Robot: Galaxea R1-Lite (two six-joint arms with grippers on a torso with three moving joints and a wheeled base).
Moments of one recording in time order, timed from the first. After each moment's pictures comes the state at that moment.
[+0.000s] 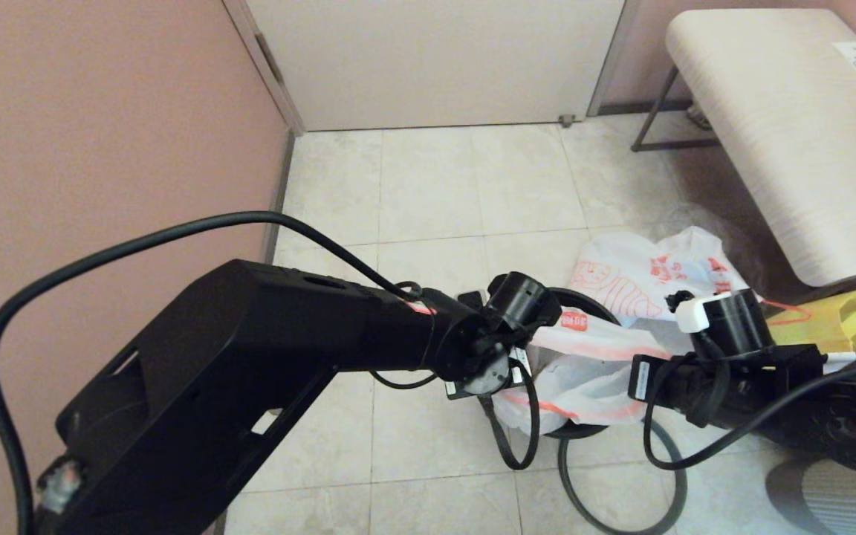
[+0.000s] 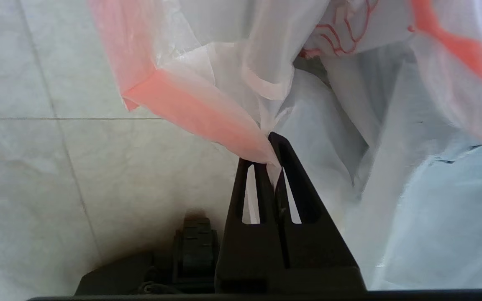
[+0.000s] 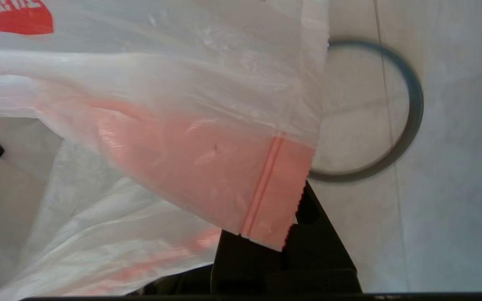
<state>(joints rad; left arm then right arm) -0.85 2.33 -1.79 0.37 0.41 -0.78 0.39 1.79 -0.78 -0.32 -0.25 0.53</state>
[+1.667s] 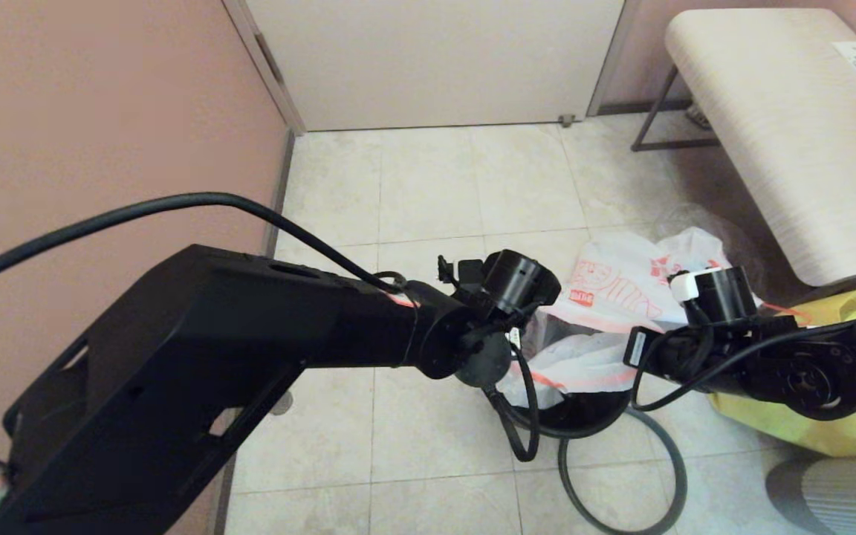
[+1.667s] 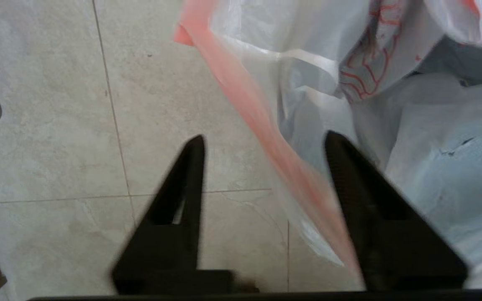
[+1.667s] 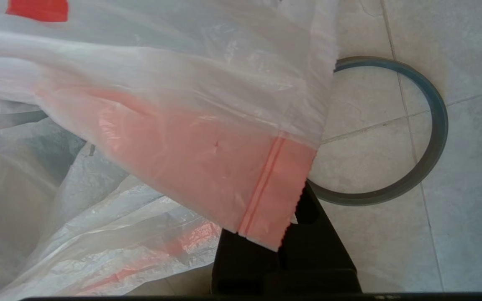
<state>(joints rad) -0.85 2.27 -1.72 0.22 0.65 -0.56 0.29 1.90 -0.93 -0.32 -0.16 0.56</state>
